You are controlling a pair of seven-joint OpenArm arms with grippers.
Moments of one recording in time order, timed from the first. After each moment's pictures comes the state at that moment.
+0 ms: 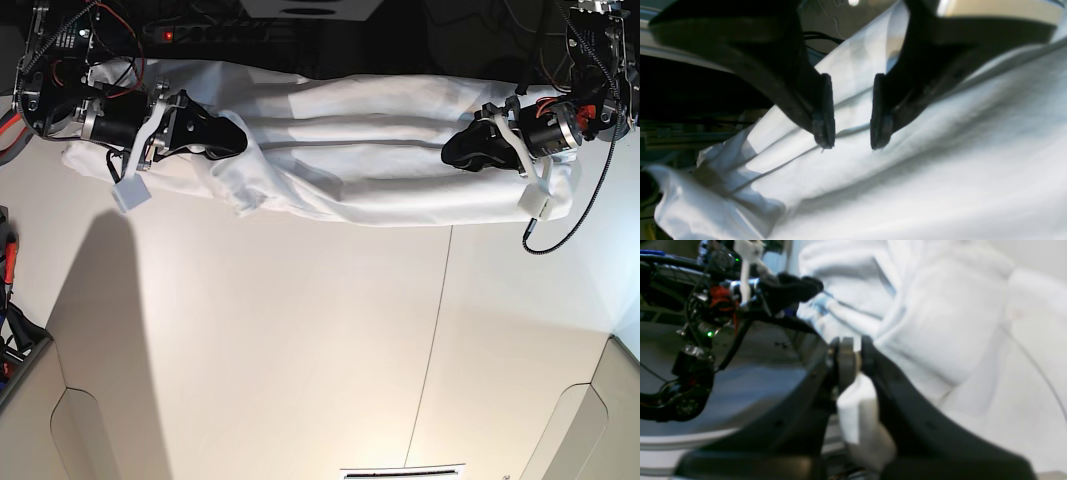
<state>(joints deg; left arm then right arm) 18.0 -17.8 -19.3 87.1 -55.8 -38.8 59.1 -16.5 7.3 17.2 98.6 74.2 33.0 -85.2</state>
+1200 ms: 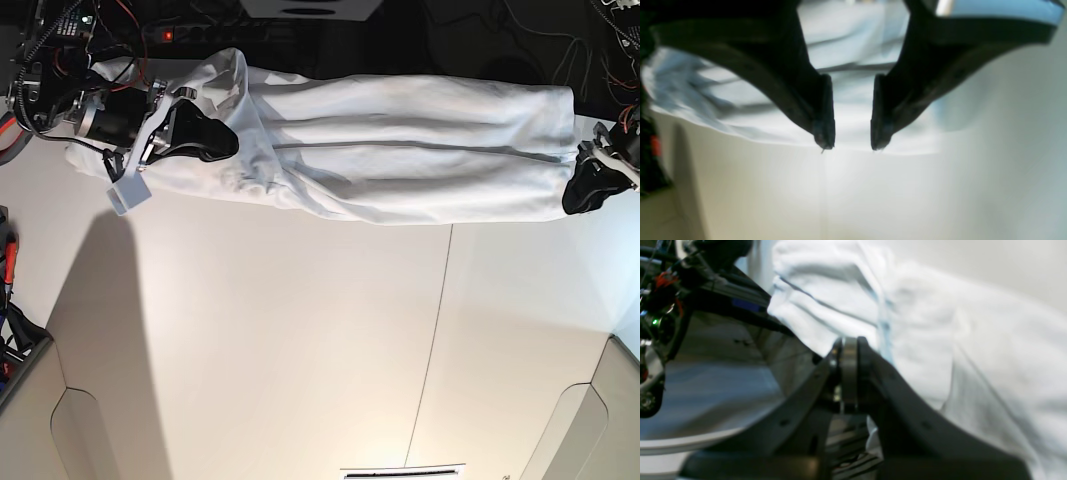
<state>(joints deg) 17.9 -17.8 -44.0 87.1 -51.8 -38.7 48.7 -18.3 7.3 15.7 104.4 64.6 33.4 -79.9</state>
